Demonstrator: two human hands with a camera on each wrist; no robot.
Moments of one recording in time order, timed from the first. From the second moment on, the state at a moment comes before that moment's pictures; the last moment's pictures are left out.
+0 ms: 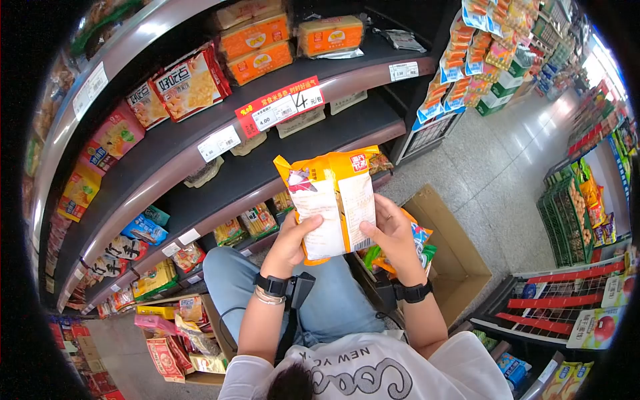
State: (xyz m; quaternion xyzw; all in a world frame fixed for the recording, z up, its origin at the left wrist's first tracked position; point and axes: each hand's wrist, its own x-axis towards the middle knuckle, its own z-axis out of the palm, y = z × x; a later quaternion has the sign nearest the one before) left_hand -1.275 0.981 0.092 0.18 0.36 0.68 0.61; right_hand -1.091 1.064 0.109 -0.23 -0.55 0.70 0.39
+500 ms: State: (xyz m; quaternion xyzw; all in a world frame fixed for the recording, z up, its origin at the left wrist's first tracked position) left_hand -1.280 0.963 0.164 0.34 0.42 0.64 0.54; right_hand -1.127 1.038 0.140 -0.22 -0.68 0.55 0.43
